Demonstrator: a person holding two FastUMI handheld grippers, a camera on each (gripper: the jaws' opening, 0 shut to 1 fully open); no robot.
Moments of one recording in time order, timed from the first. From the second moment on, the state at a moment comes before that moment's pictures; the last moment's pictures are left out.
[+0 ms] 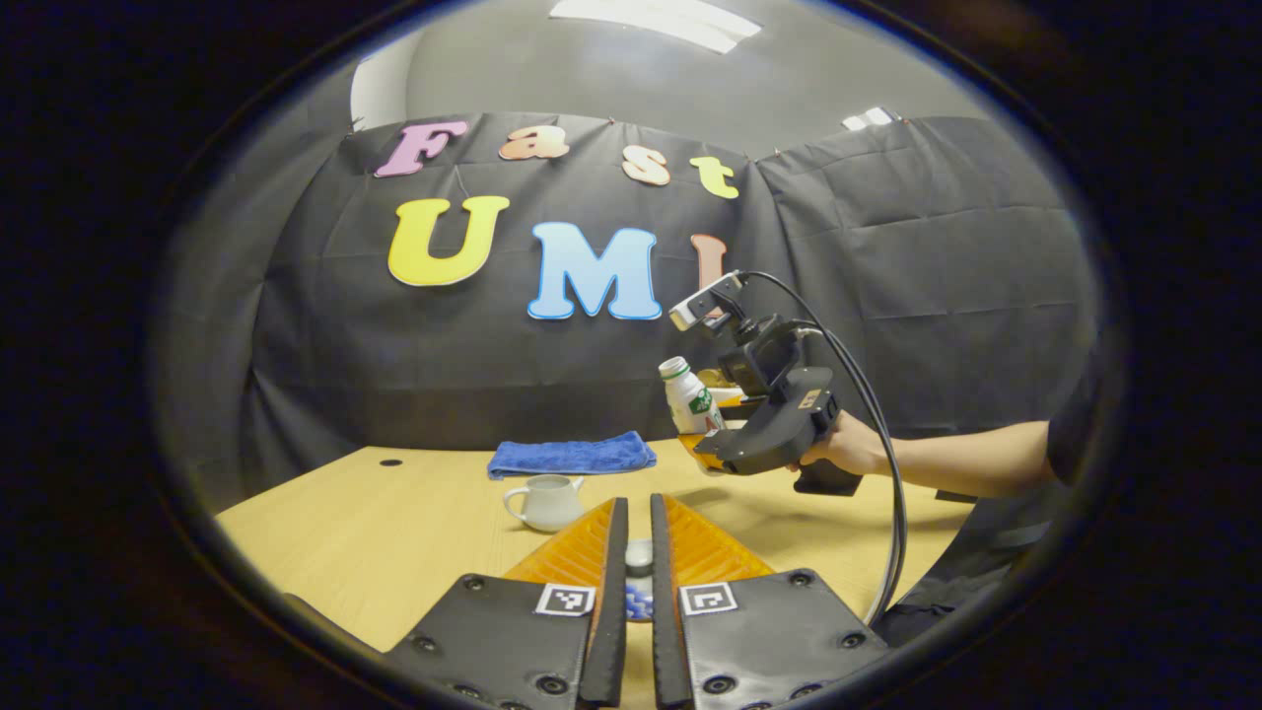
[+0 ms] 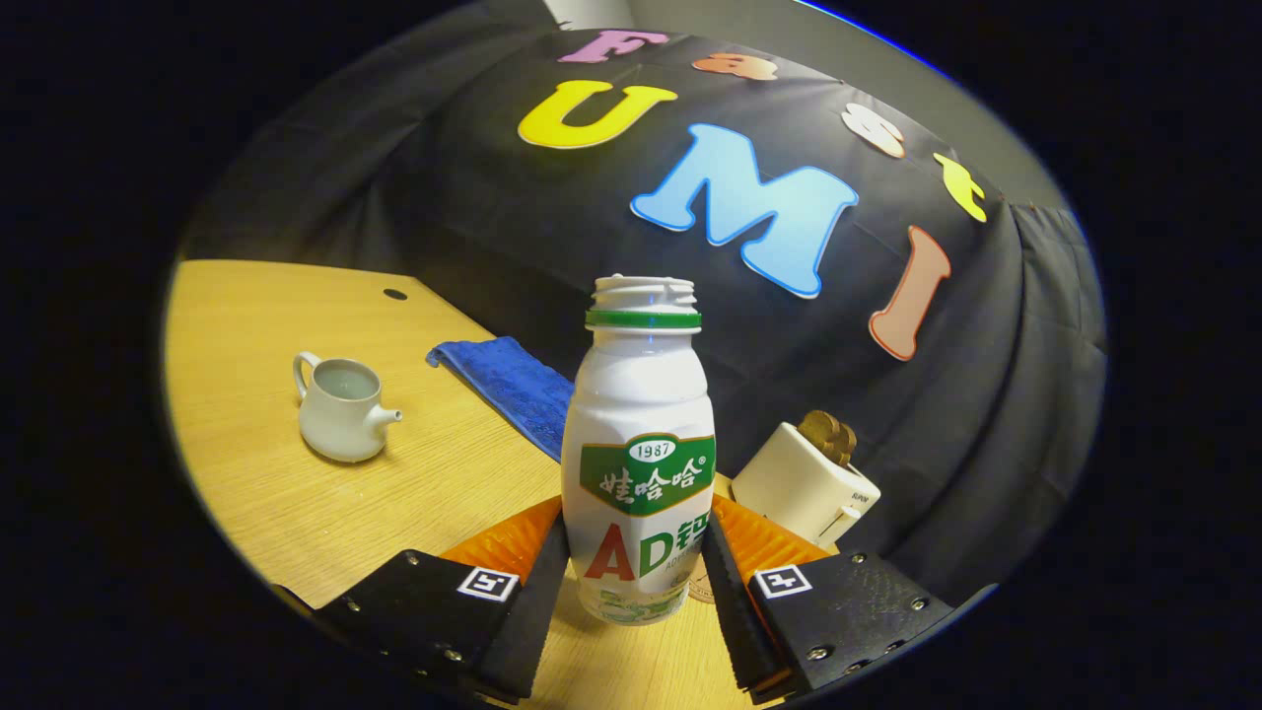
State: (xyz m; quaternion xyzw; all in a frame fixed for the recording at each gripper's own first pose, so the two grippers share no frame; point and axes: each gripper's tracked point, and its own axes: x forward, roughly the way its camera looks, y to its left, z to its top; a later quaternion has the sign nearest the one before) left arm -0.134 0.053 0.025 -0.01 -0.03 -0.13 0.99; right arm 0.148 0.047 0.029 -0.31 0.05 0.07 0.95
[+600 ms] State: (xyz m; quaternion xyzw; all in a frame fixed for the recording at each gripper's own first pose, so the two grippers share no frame) left arm -0.157 0.073 0.021 -0.03 -0.04 -0.12 0.99; right arm 0.150 0.105 0.005 -0.48 0.04 0.10 0.87
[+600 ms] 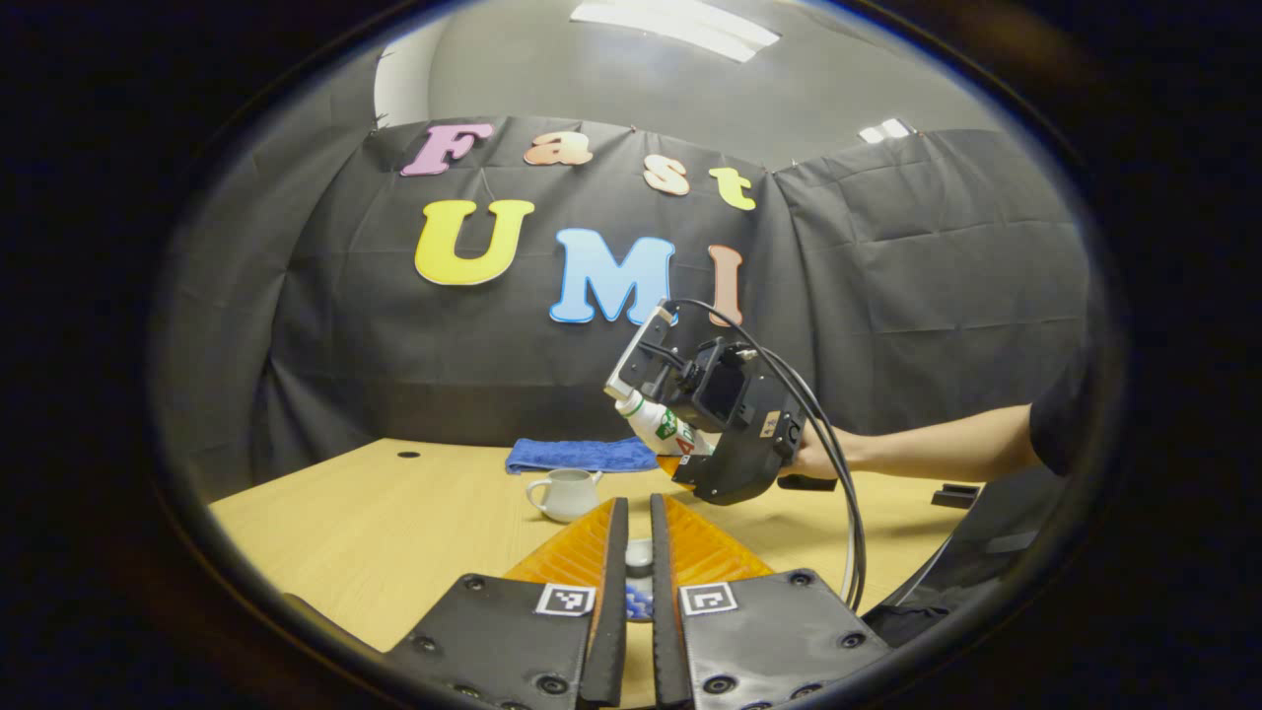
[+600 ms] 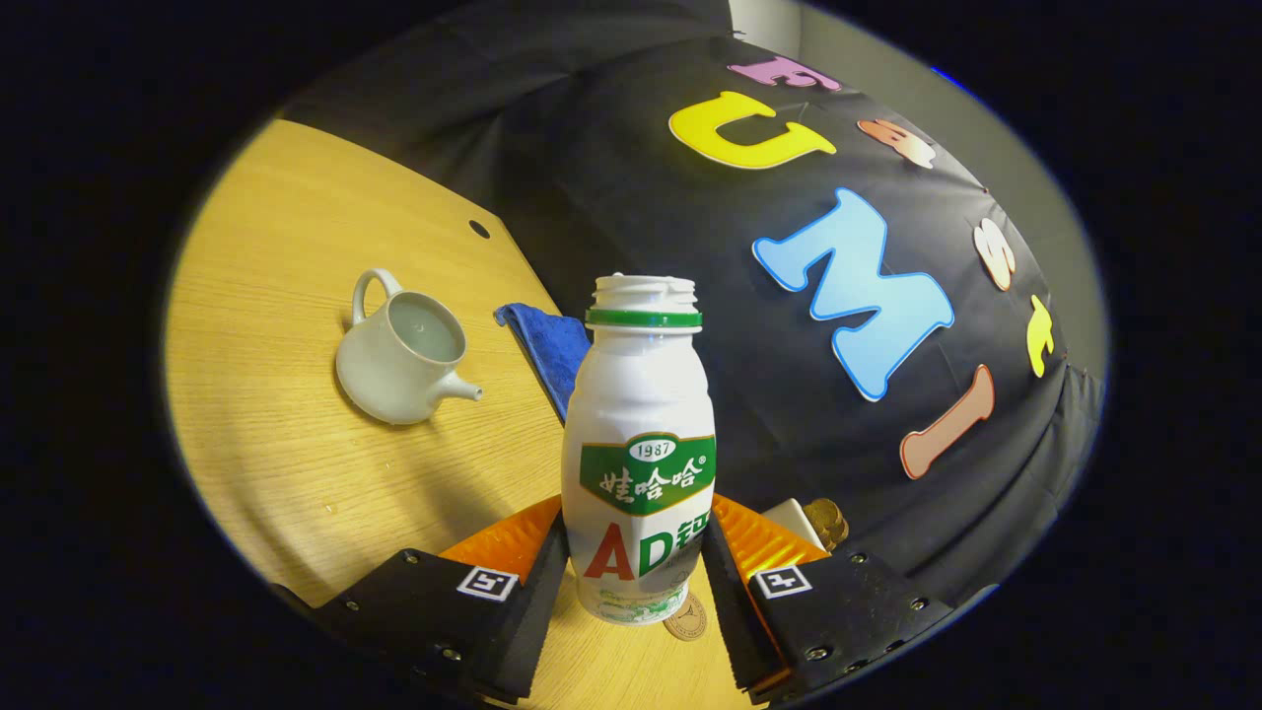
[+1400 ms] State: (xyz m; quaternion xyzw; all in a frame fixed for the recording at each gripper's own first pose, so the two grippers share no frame) left arm -0.165 0.068 0.018 0.00 -0.04 -0.11 0.99; right arm 0.177 0.123 0.005 -0.62 0.02 0.08 0.78
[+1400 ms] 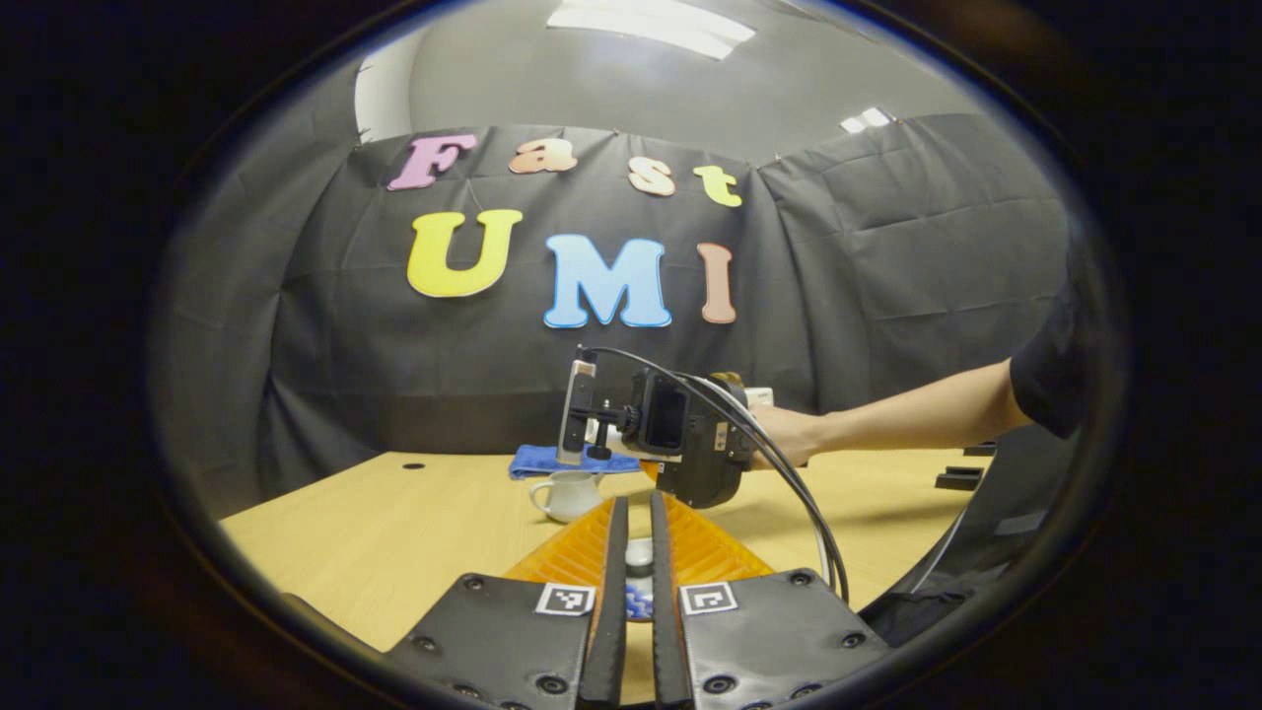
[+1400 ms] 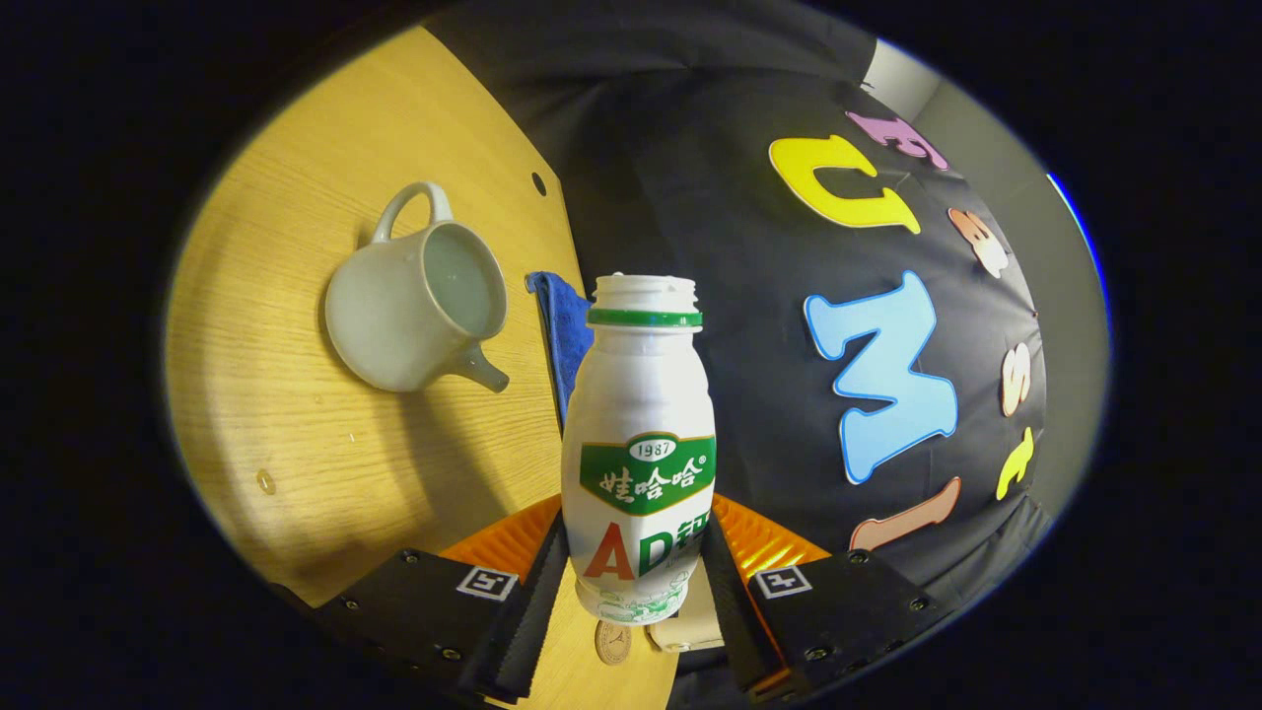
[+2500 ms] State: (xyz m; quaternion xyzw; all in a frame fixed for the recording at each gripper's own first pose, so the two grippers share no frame) left arm -0.159 0.078 0.005 0.01 -0.02 -0.10 0.99; right arm 0.183 0.133 0.020 -0.76 -0.01 0.06 0.65
